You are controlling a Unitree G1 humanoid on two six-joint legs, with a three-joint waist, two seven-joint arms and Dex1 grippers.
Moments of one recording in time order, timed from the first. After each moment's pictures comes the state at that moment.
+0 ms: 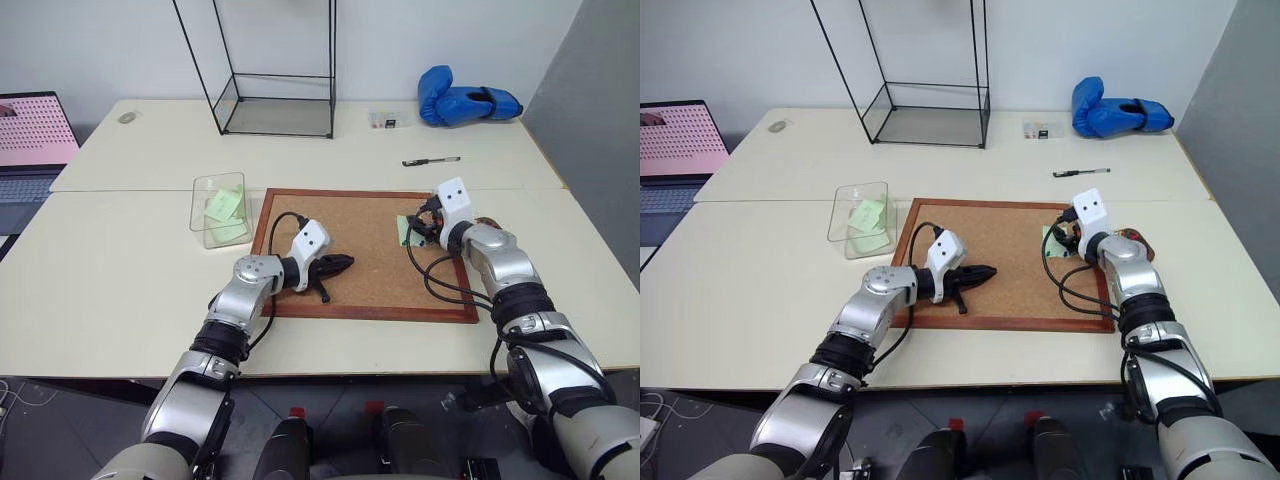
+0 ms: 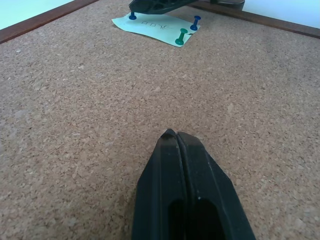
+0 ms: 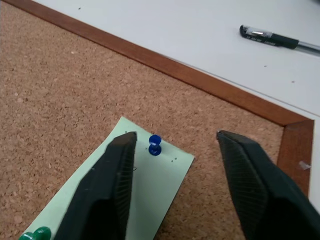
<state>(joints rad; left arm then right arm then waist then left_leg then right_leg) -0.64 0.29 -0.20 0.52 -0.11 0.16 -0.92 -0.85 -0.34 0.03 0.81 0.05 0.19 0.48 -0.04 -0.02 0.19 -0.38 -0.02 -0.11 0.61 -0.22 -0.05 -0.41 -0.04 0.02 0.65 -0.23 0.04</state>
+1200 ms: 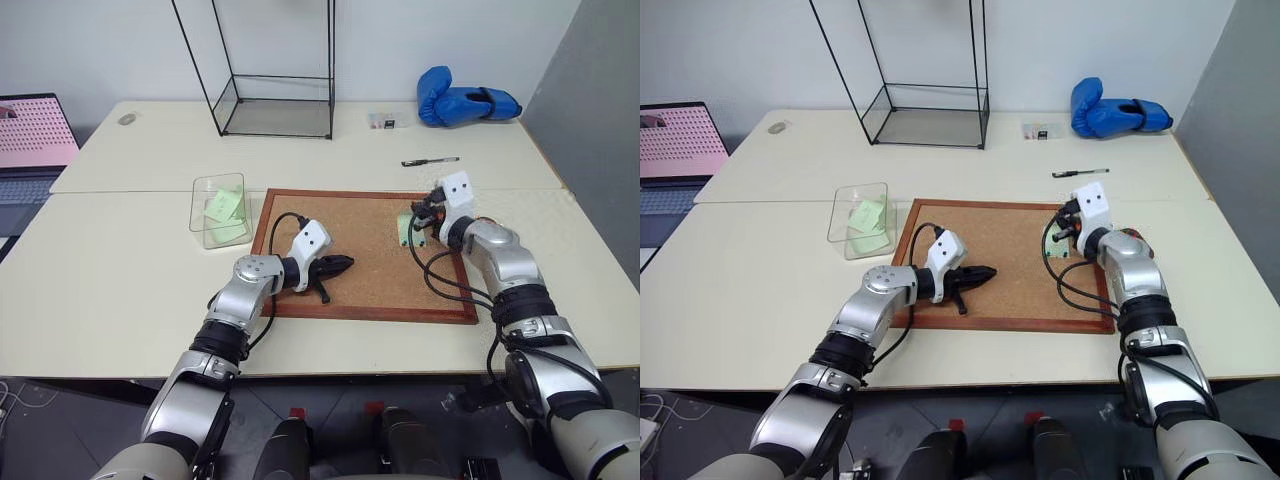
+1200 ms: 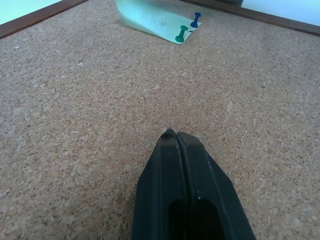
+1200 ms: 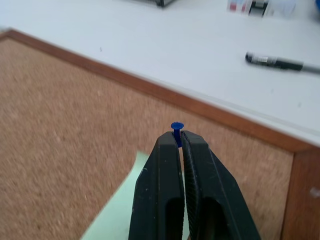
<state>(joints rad) -0.65 0.29 -0.20 0.52 -0.10 0.18 -0.93 -0.81 -0.34 -0.03 0.61 0.13 0.28 0.52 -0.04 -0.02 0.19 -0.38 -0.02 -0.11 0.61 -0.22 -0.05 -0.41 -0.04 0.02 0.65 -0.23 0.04</state>
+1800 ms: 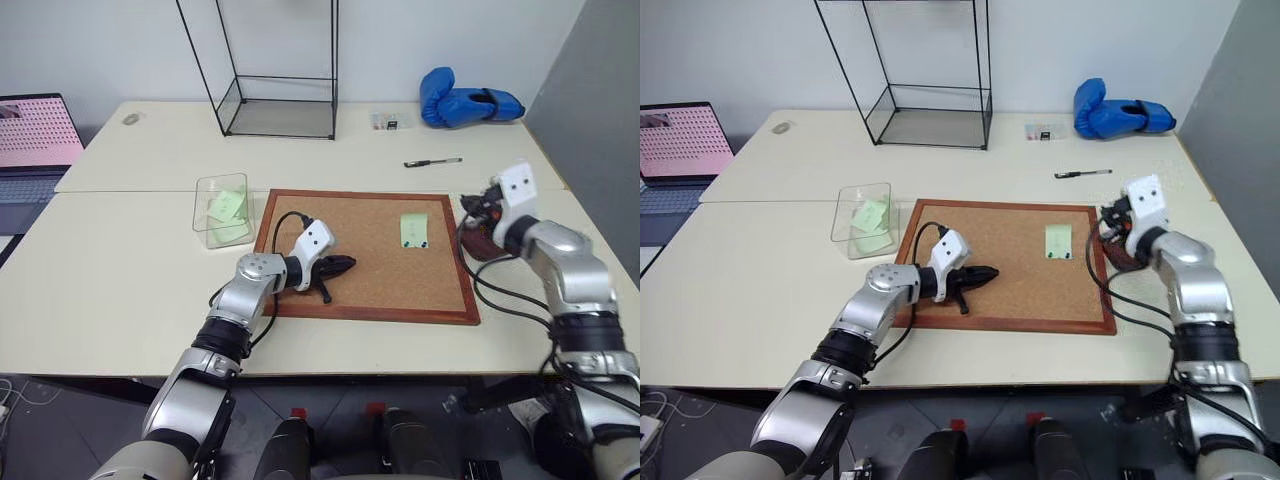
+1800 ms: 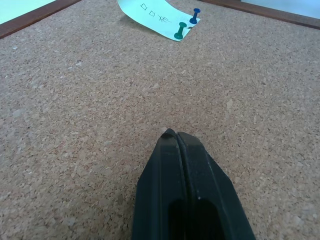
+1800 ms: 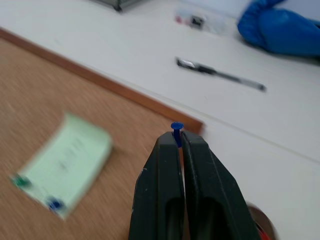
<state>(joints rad) -0.66 0.29 -0.22 0.53 -0.08 0.18 -0.93 -0.55 -0.61 -0.08 0.24 0.10 0.43 0.54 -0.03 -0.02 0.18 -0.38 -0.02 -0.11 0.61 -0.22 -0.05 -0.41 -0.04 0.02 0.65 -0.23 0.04</state>
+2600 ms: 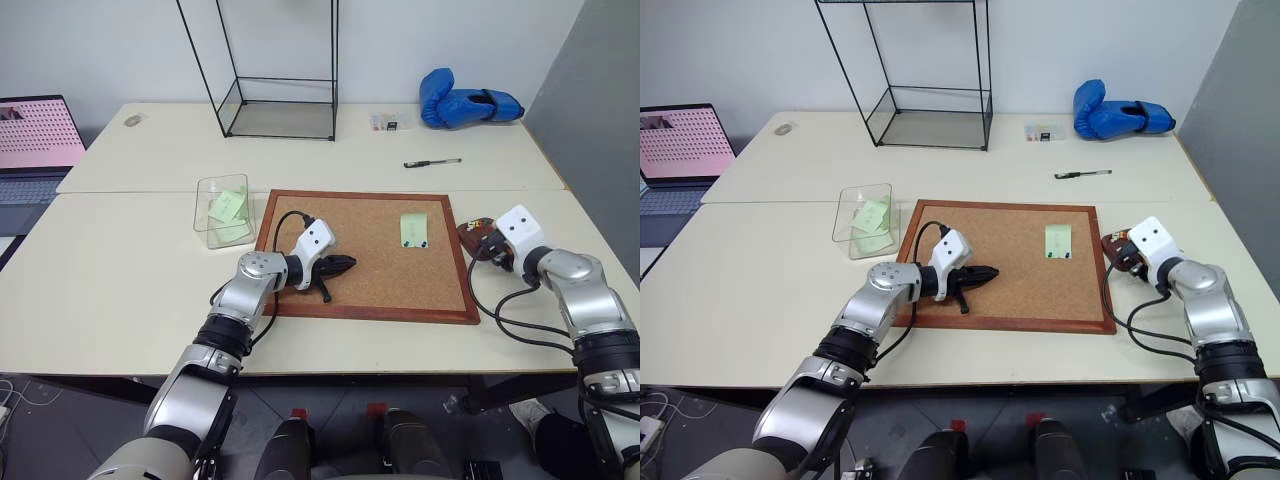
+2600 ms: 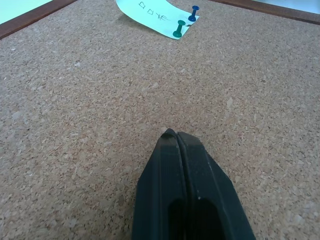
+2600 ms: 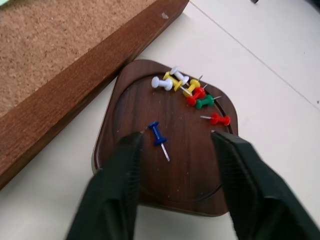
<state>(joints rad) -0.68 0.28 -0.22 0.57 -0.07 0.17 -0.93 -0.51 -0.68 0.02 0.35 -0.07 0.34 0.55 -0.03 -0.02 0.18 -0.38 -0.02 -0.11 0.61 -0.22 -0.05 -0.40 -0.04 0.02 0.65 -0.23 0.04</state>
